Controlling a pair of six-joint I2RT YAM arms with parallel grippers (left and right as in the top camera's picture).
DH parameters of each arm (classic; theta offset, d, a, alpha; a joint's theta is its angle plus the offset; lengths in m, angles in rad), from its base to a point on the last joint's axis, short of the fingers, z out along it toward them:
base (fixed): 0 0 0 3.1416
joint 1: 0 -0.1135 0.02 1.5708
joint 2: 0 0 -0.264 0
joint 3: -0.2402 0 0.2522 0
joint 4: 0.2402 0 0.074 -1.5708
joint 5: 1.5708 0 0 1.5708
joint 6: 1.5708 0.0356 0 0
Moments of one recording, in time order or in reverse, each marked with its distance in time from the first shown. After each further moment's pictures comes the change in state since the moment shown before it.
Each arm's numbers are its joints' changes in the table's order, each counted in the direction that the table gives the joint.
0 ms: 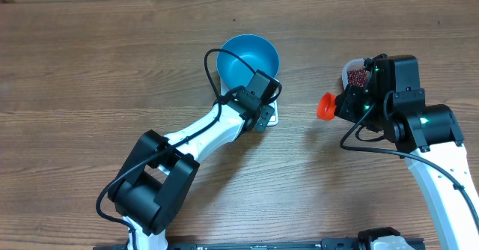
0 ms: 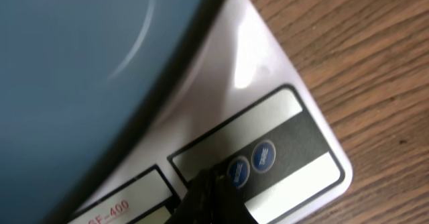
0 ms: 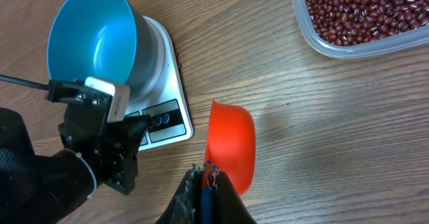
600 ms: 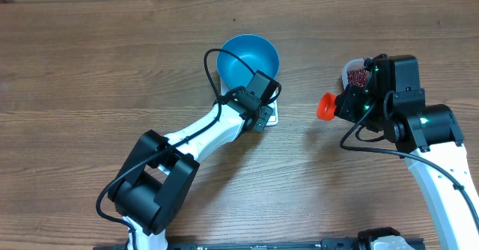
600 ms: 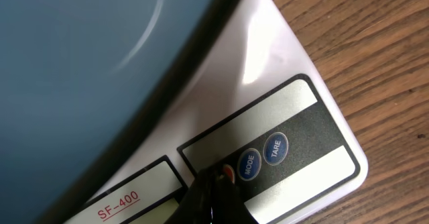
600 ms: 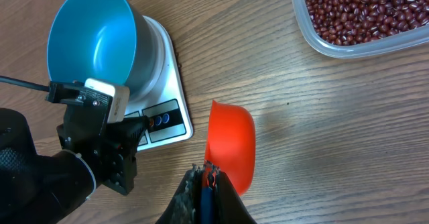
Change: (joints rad) left arm 0.000 0.000 -0.001 0.021 -0.023 0.000; right arm 0.000 0.000 0.000 0.001 0.000 0.000
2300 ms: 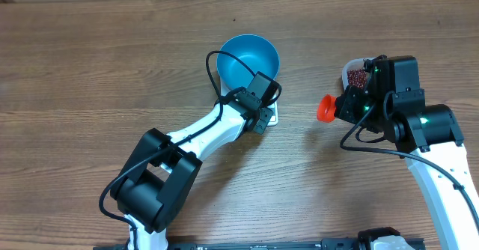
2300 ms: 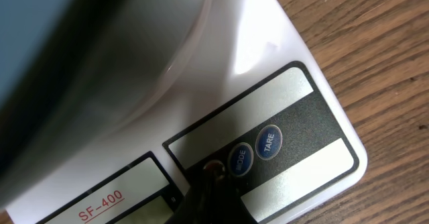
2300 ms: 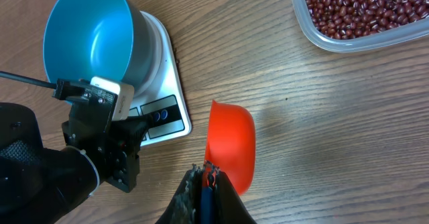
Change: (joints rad) left arm 0.000 0.021 0.000 0.010 0.023 0.000; right arm 0.000 0.000 0.000 0.014 -0.002 0.000
